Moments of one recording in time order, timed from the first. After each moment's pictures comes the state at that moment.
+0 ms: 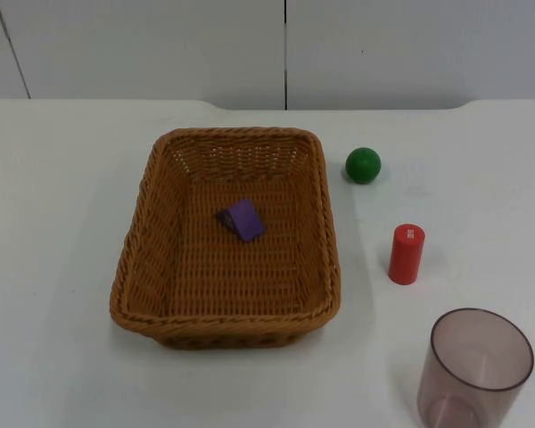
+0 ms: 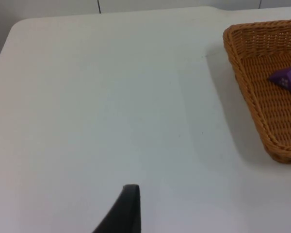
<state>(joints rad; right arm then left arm) 0.08 0.00 -0.52 0.03 1.09 0.03 -0.01 0.00 -0.50 -0.06 1.09 0.05</state>
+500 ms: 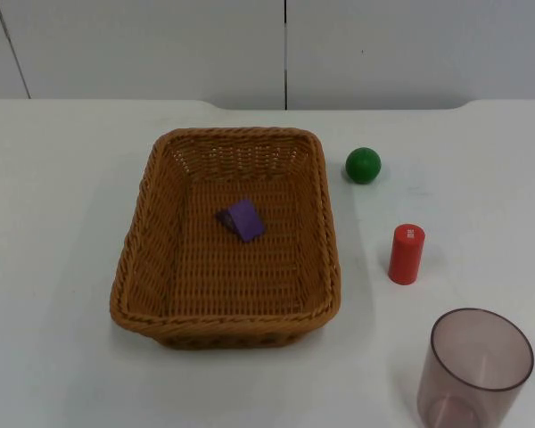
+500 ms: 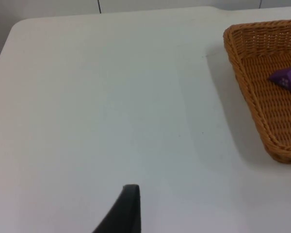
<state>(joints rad) 0.08 0.00 -0.52 0.03 1.09 0.03 -0.01 0.00 -0.50 -0.06 1.09 0.05</state>
